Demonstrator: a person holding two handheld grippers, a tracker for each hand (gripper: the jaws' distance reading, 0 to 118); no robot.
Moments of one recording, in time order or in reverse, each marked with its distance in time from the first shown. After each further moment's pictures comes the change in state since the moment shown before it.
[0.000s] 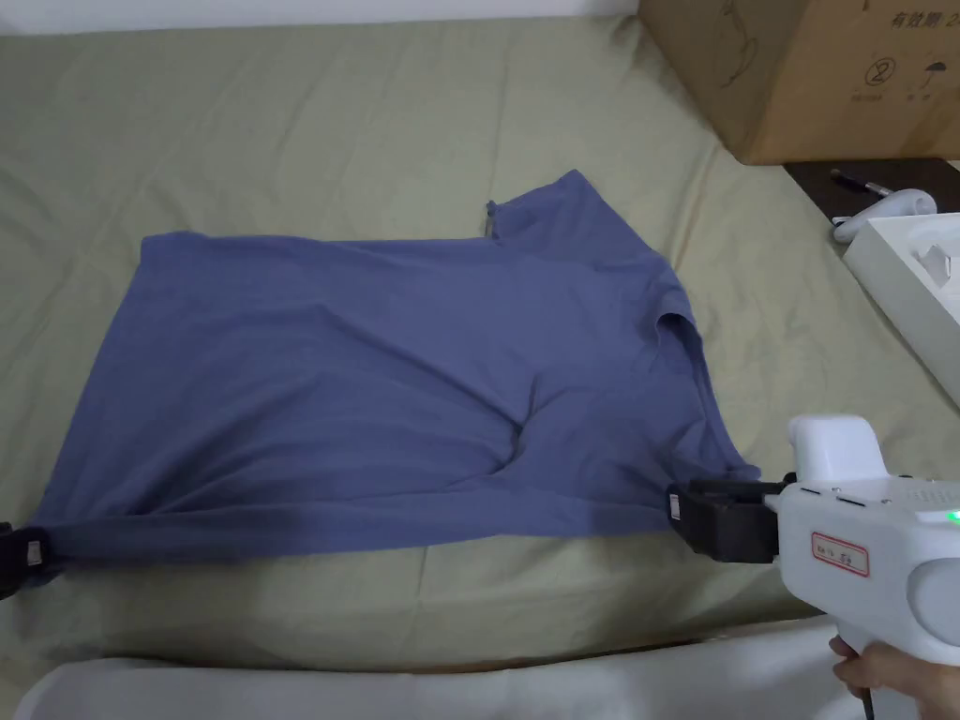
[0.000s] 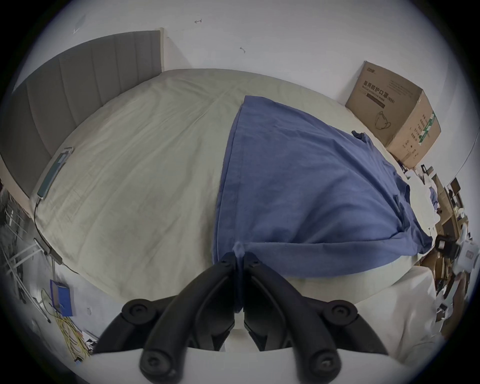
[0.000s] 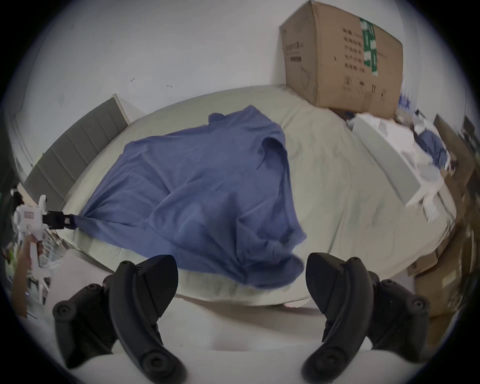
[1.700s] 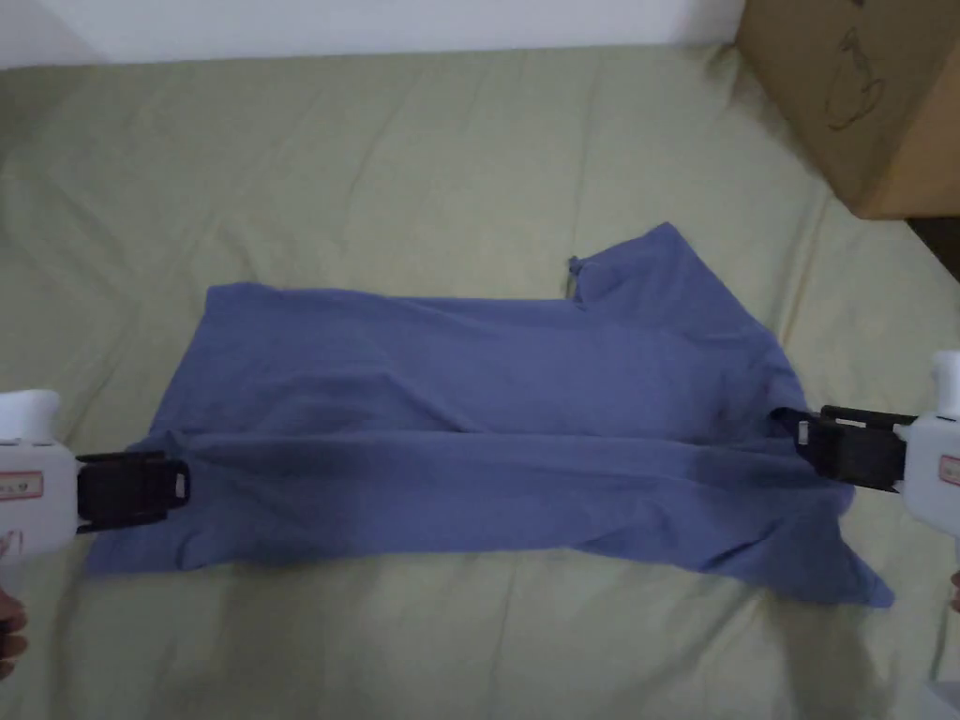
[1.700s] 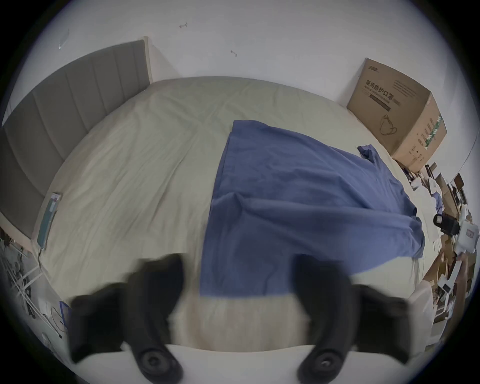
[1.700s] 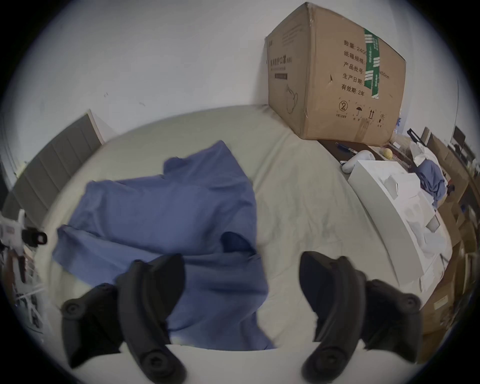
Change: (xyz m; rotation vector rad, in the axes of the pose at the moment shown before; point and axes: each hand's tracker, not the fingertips) left arm 0.029 0.102 -0.036 -0.011 0.023 -0.043; right arm 0.046 0.108 -0.070 0.094 -0.056 -0.075
